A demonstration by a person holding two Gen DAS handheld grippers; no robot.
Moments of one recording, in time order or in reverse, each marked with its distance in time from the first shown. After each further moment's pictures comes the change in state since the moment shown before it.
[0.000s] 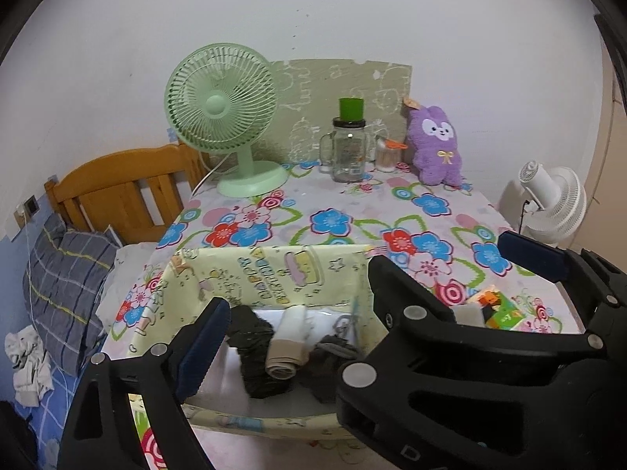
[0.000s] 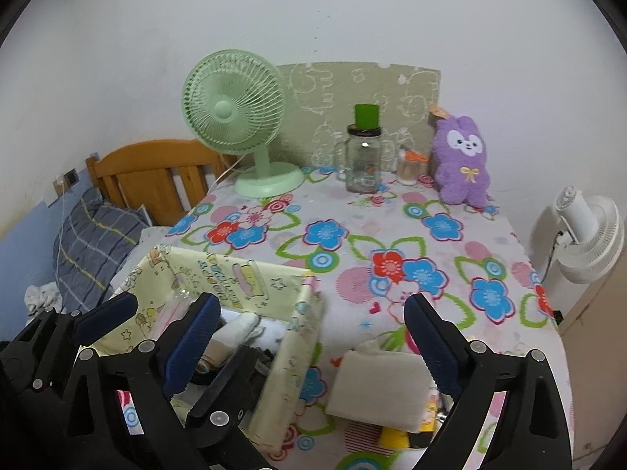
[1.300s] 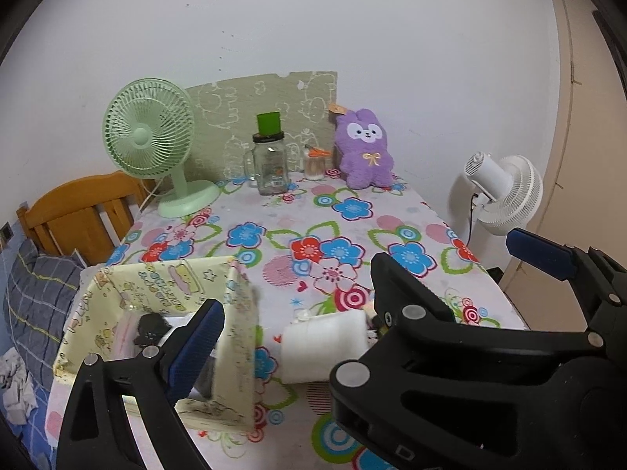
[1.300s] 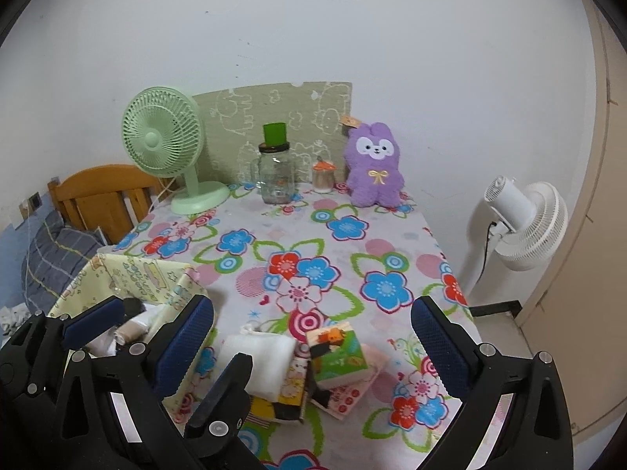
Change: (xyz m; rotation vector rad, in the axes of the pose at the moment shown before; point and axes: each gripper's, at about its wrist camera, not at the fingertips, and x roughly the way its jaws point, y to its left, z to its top) left arm -0.018 -0.104 -0.003 0.072 -0.034 -0.101; right arm -0.058 -0.097 -0.021 0.061 -0.055 -0.154
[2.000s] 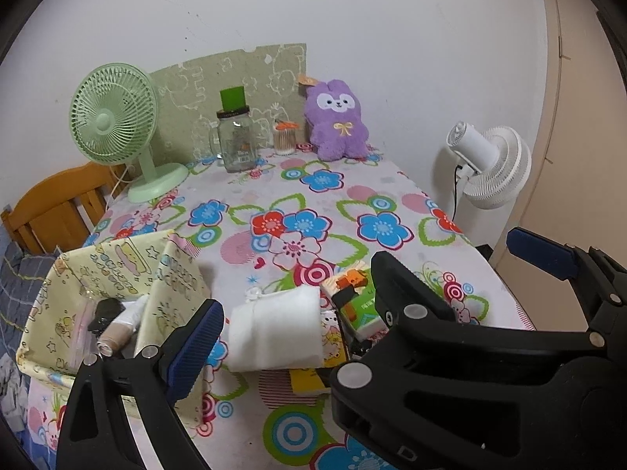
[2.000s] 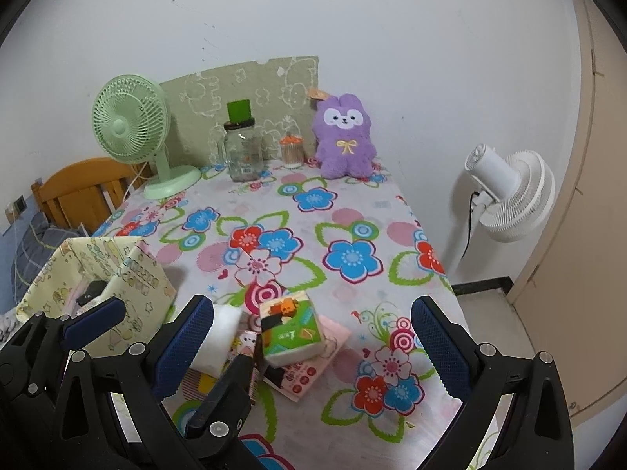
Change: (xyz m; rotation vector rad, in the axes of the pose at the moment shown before) left arm 0.031 -0.037 -0.016 0.038 0.072 -0.038; right arm 0.020 -0.042 -0.028 0.052 0.058 -0.037
